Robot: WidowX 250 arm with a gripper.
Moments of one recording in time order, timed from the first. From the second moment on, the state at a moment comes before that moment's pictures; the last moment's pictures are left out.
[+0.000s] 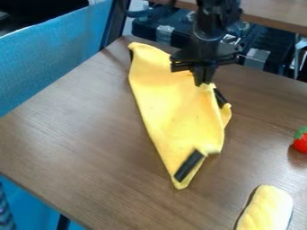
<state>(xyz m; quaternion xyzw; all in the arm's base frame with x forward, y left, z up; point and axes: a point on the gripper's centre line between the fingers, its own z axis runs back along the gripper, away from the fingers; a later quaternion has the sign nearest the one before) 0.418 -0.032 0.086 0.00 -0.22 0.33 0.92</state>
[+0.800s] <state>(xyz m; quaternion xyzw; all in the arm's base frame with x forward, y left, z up) 0.443 -0.053 0.069 0.02 -0.21 0.33 0.92</state>
